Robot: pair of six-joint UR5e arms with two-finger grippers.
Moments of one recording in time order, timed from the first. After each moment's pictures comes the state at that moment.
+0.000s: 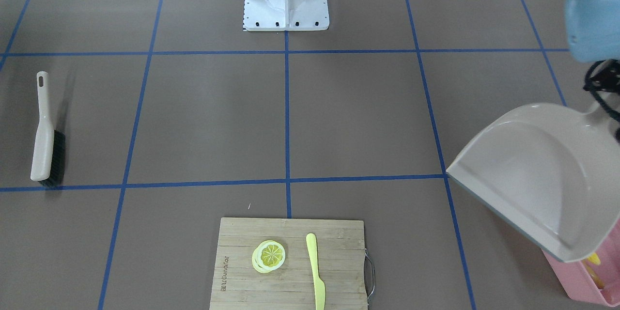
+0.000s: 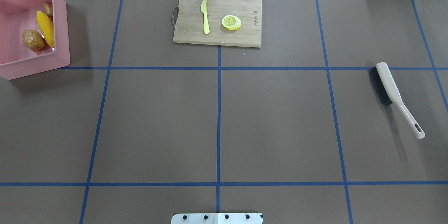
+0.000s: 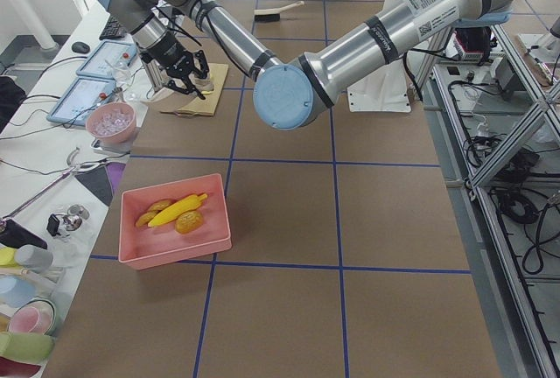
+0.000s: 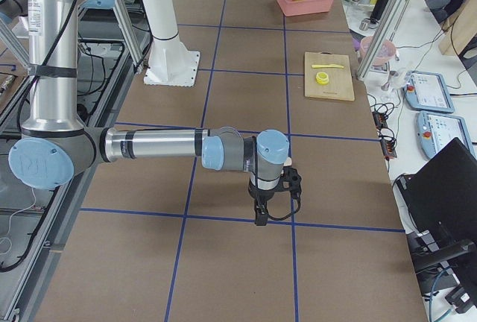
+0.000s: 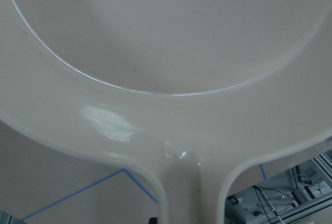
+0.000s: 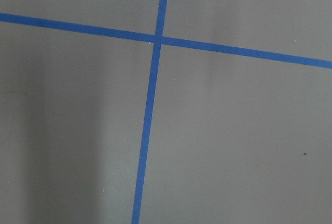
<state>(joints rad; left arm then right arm) -1.32 -2.58 -1.30 -0.36 -2.29 0.90 1.51 -1.65 1.71 -1.65 2.23 -0.08</state>
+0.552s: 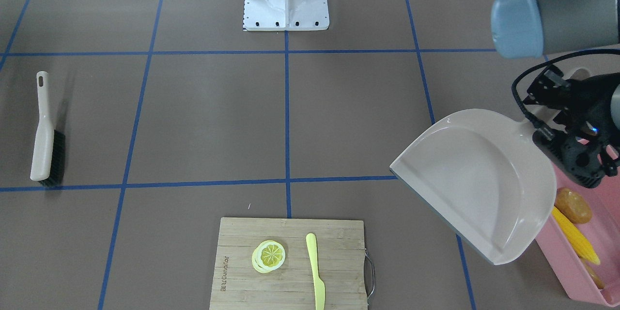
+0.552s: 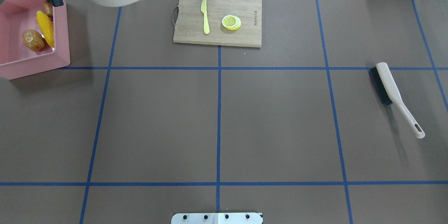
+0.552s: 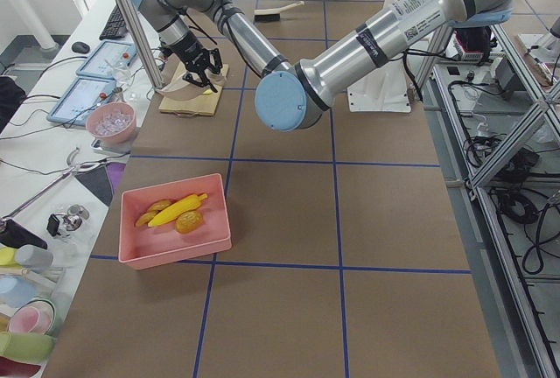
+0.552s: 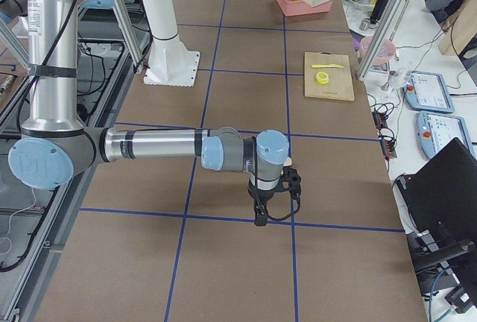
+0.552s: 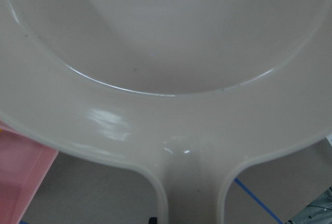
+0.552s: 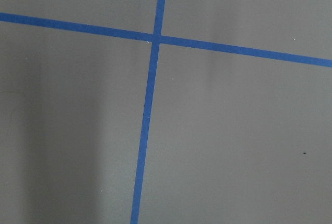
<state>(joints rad) -1.20 -2.56 -1.39 -0.47 -2.34 0.63 1.51 -1.65 1.70 -1.65 2.23 -0.08</state>
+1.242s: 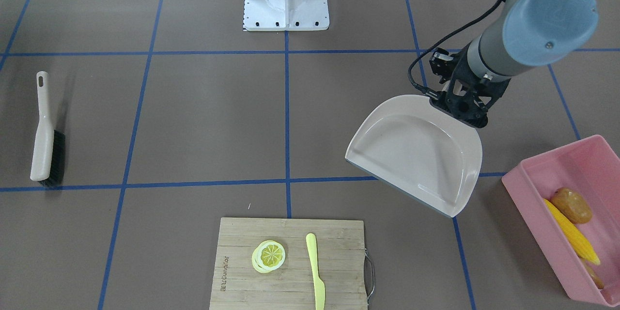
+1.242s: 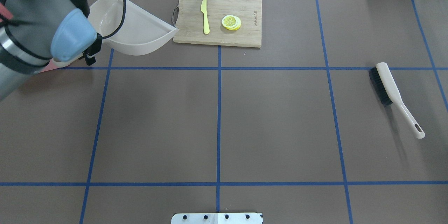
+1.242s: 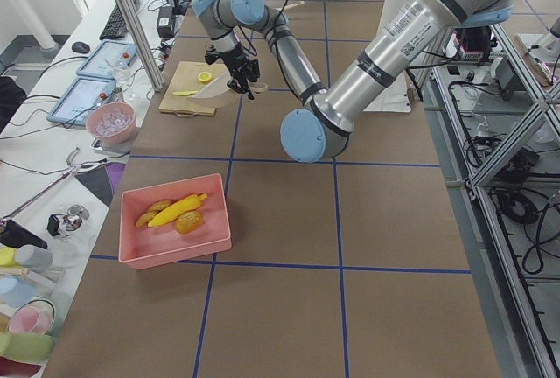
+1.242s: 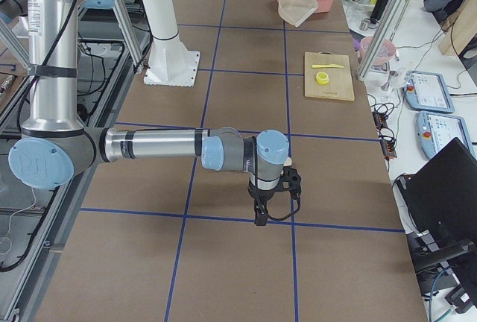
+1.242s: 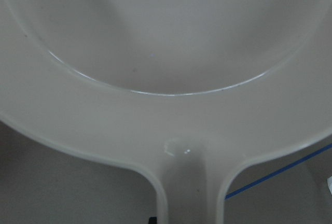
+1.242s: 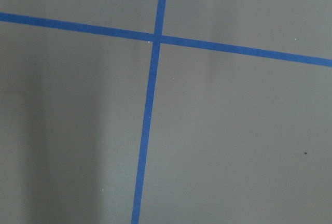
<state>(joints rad) -0.99 -2.30 -1.79 -0.69 -2.31 0.12 1.51 -1.65 1.70 -1.65 2.23 -0.08</state>
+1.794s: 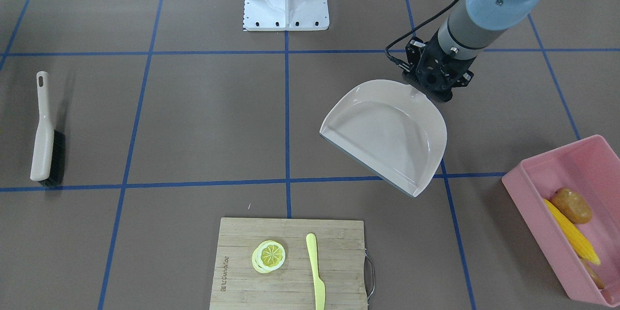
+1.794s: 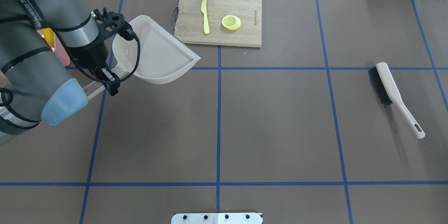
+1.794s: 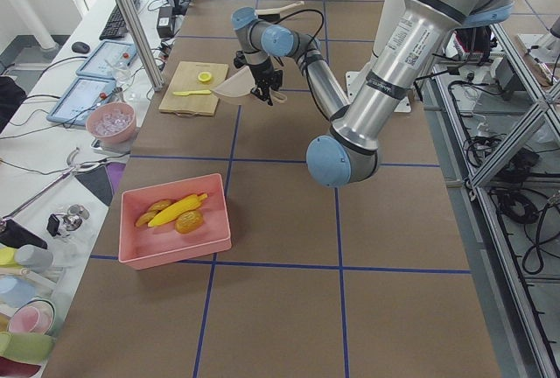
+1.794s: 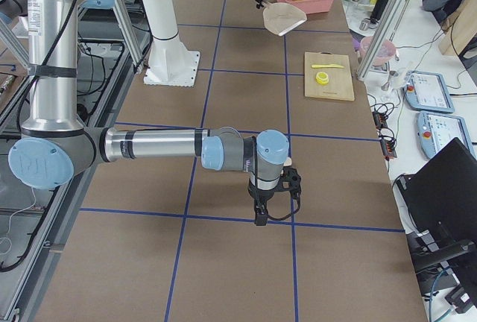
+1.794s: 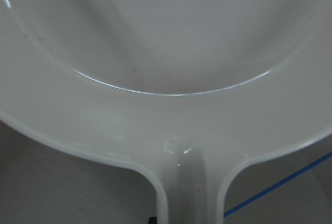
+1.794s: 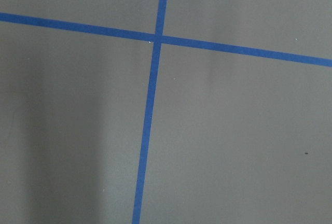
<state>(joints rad) -0.84 -2.11 -1.92 -1.09 -2.28 -0.02 1.51 -1.65 1.70 -1.65 2.23 -0.08</state>
